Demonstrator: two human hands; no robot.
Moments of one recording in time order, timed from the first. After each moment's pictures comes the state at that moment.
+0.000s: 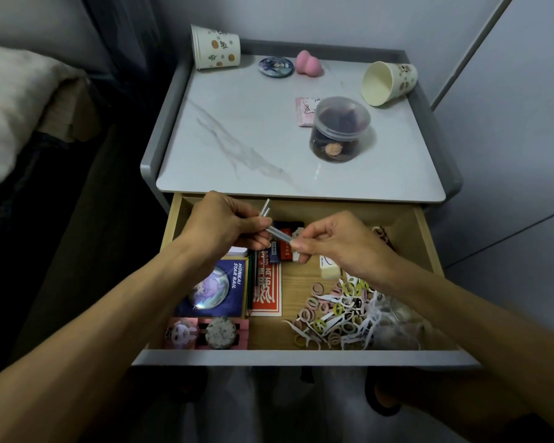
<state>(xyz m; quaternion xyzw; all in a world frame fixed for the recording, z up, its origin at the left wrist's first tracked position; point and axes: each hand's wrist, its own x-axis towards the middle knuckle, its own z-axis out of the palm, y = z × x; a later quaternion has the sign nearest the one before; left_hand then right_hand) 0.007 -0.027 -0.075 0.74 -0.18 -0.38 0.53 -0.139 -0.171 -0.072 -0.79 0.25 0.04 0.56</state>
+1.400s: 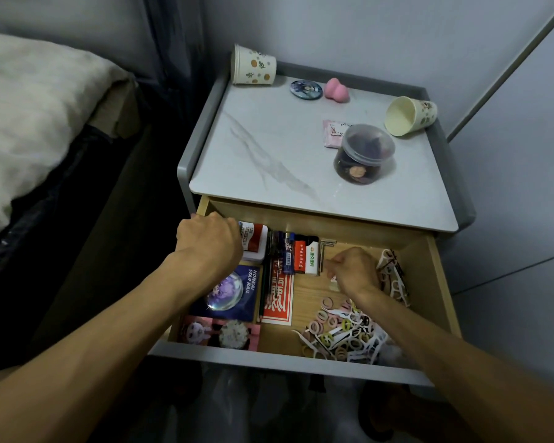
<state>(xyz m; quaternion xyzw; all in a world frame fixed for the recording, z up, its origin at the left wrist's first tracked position) 0.017 0.001 -0.081 0.92 -0.35 -0.05 -0.14 -0.124 -0.186 -0.166 -0.83 0.46 -0.01 0.32</state>
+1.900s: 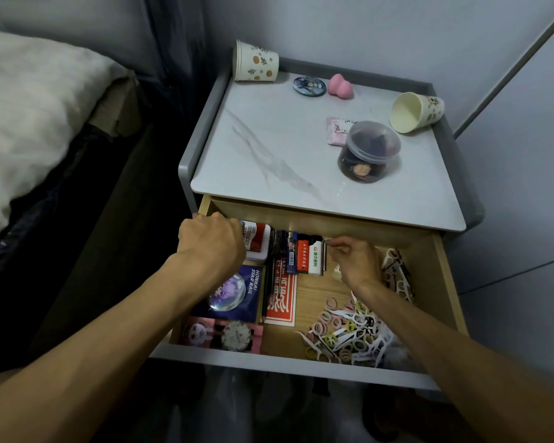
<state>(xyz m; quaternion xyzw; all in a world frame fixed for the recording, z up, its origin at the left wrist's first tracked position) 0.019 0.000 -0.084 0.93 -0.35 -0.04 -0.14 -0.116 -0.197 -0.179 -0.80 0.43 -0.11 0.40</state>
